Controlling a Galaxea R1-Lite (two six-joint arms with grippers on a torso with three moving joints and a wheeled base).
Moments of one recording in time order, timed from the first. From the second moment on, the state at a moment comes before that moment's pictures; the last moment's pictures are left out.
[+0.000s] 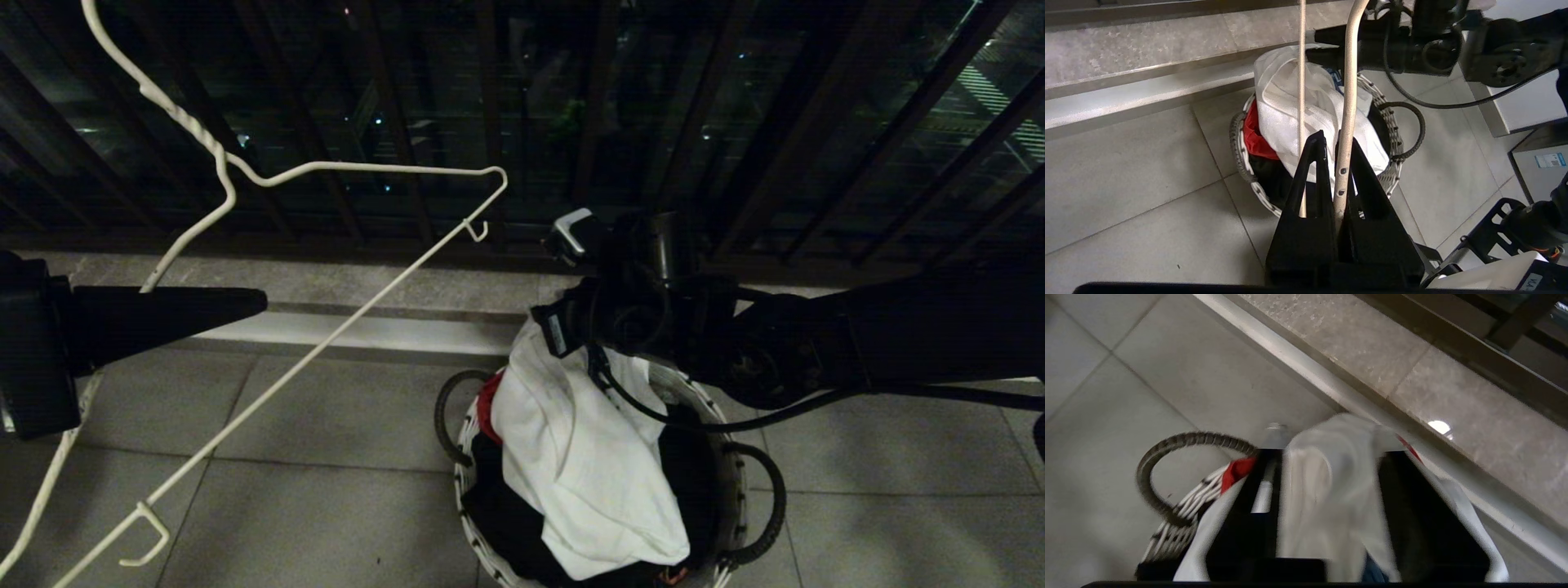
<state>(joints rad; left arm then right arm) -0.30 1.02 -1.00 0.13 -0.42 -0.09 0.64 2.05 -1.43 -0.37 -0.08 -0.16</state>
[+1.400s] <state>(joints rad) -0.29 1.00 -1.00 0.12 -0.42 -0.09 0.60 2.19 -1.52 -0.28 -0.20 -0.38</state>
